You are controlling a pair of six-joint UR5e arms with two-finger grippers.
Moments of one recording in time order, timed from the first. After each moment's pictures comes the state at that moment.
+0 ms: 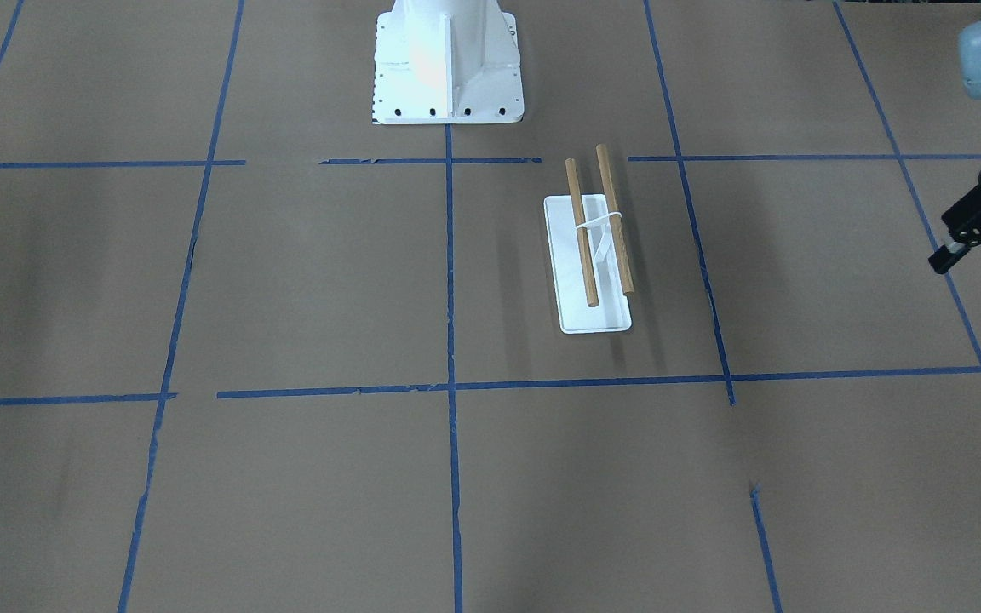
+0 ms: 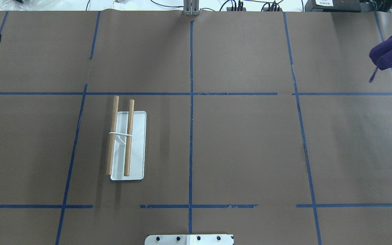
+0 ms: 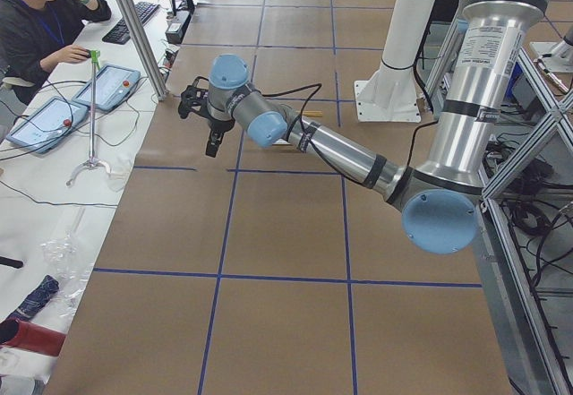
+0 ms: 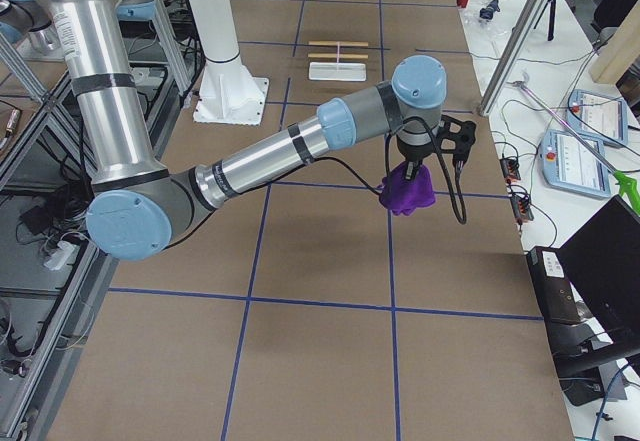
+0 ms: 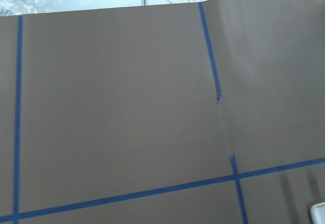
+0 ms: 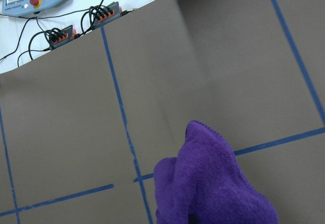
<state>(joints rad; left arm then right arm) -1.27 -1.79 -1.81 -2.03 -2.37 -0.71 1.53 -1.32 1.82 -1.62 2.58 0.72</state>
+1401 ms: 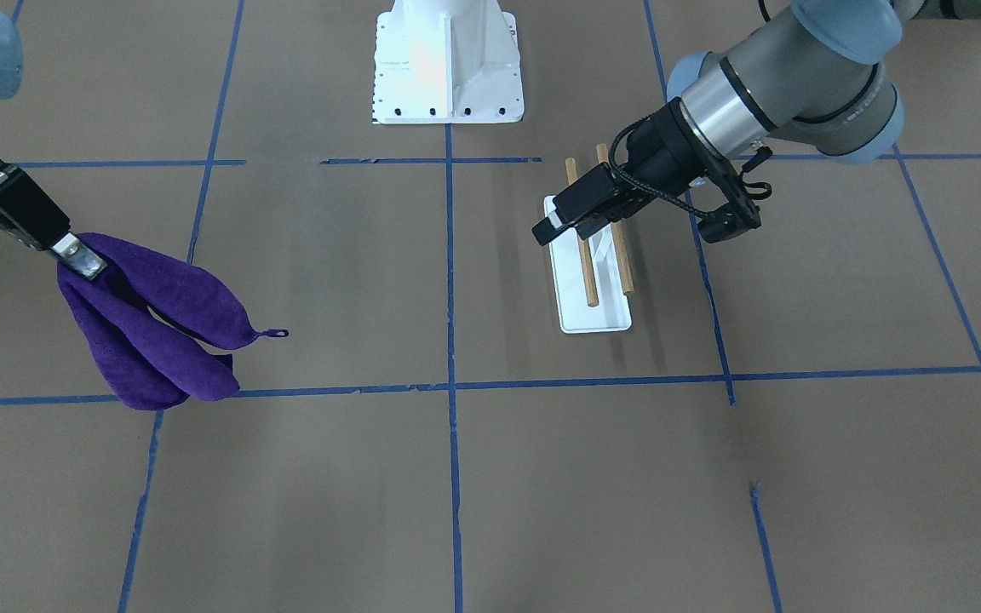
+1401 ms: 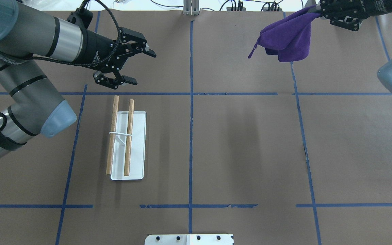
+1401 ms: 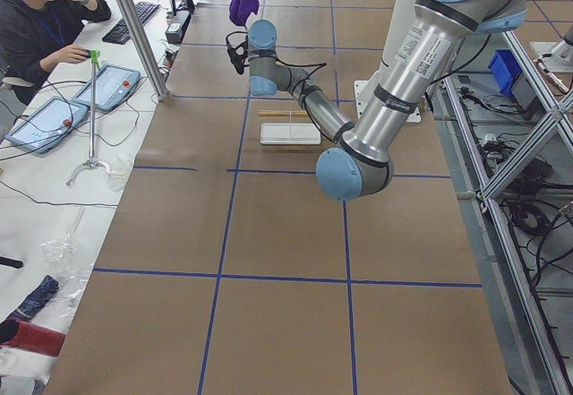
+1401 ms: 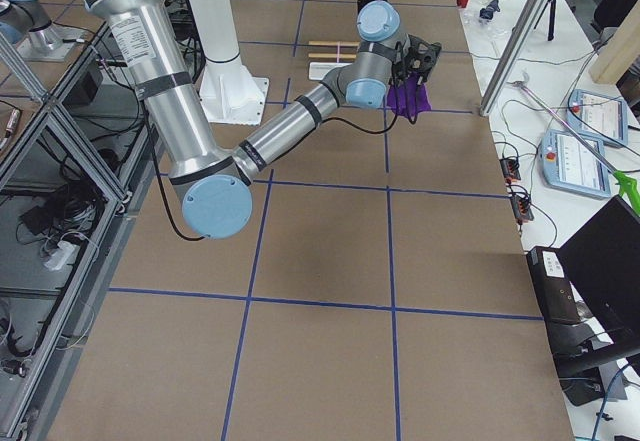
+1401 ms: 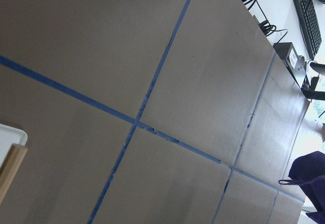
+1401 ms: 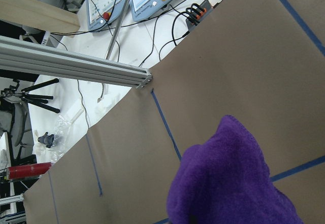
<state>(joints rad) -0.83 -2.13 -1.70 -2.41 -2.21 -2.05 1.16 -1.19 1.89 -0.90 2.27 1.77</state>
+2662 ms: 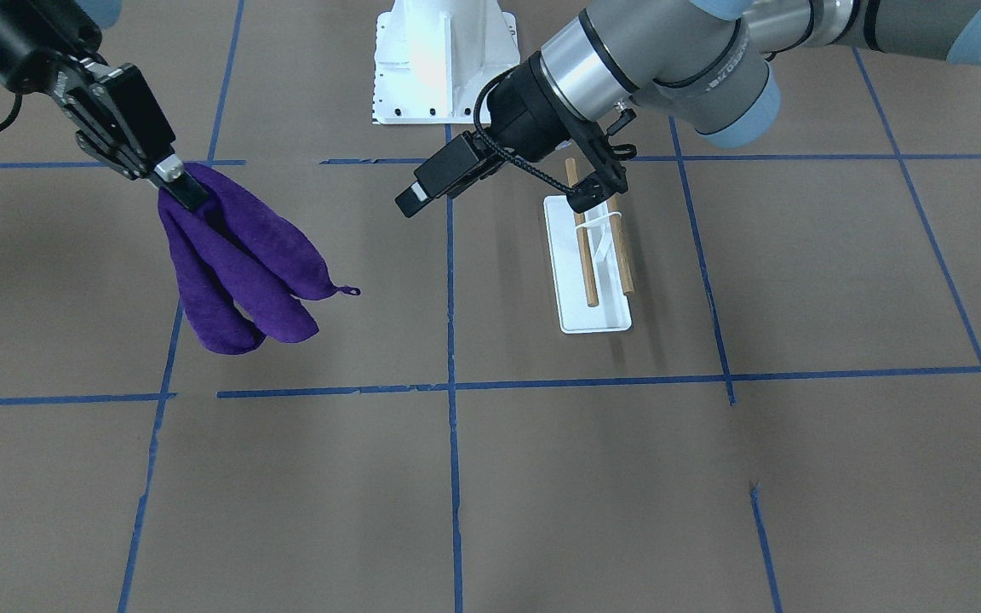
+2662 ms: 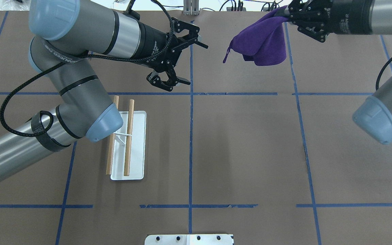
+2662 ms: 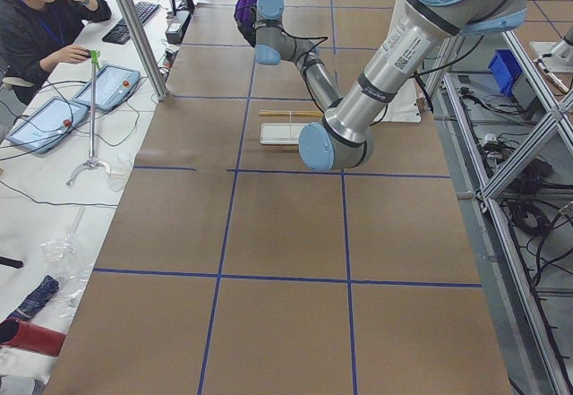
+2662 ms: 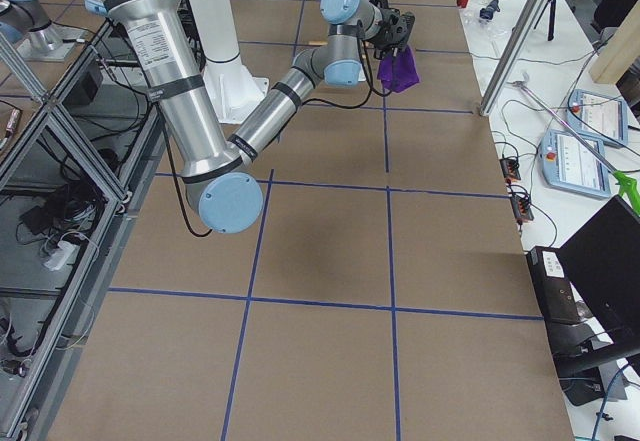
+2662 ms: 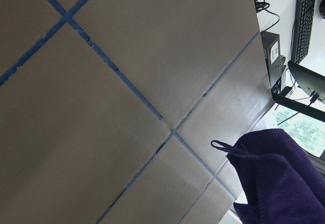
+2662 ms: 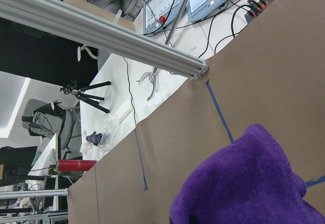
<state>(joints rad) -0.76 -2.31 -1.65 -2.36 -2.14 -2.31 0.94 -1.19 2.05 -0.89 1.93 1.82</state>
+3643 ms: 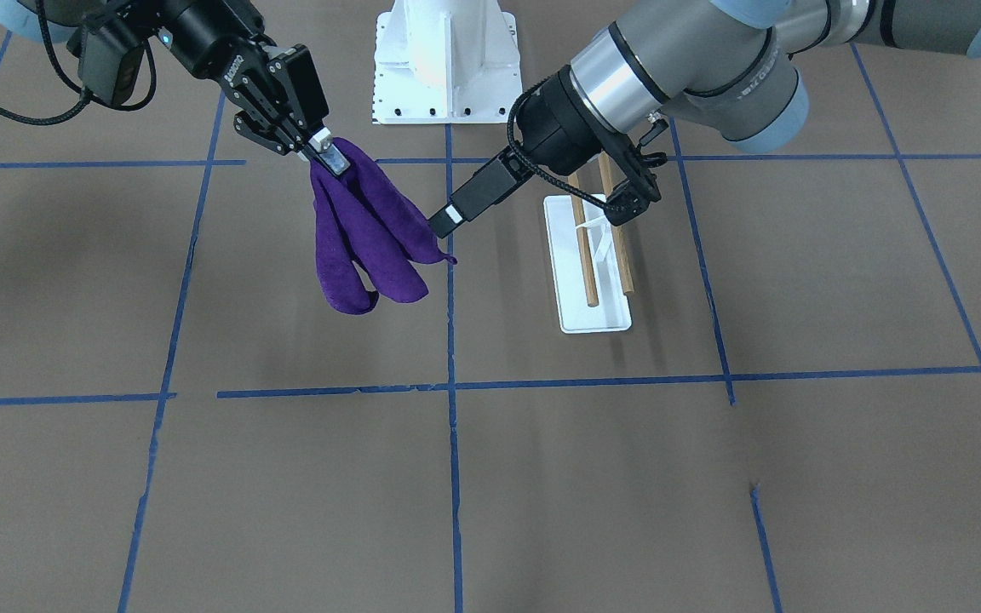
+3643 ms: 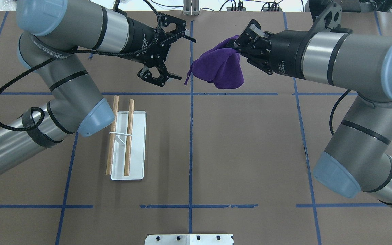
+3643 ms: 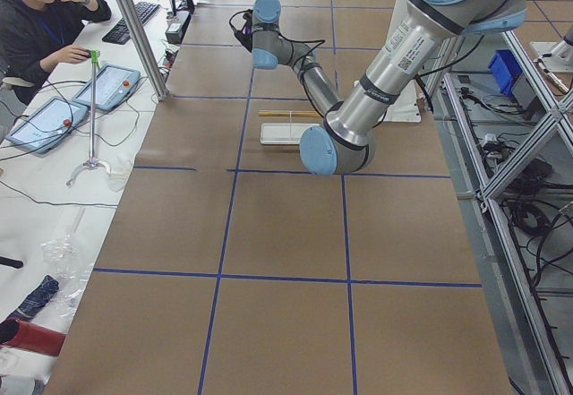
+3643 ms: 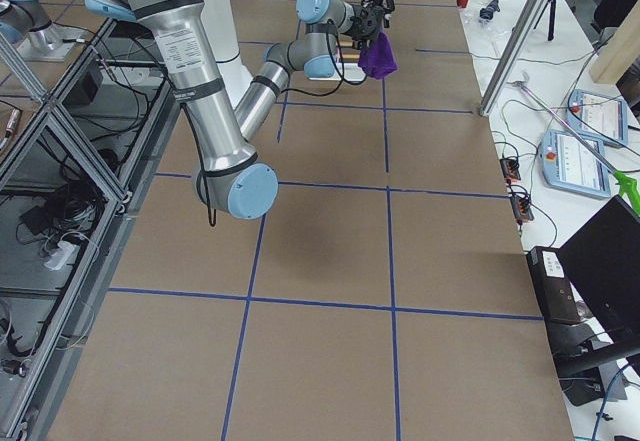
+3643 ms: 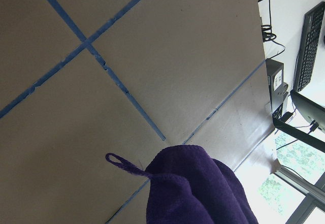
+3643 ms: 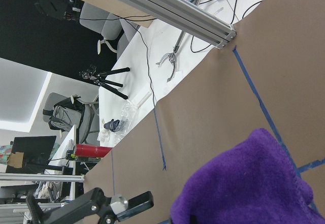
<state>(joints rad) -0.78 -2.30 -1.65 -2.37 -2.14 -2.40 0.70 -1.14 2.08 -0.90 1.66 1.82</state>
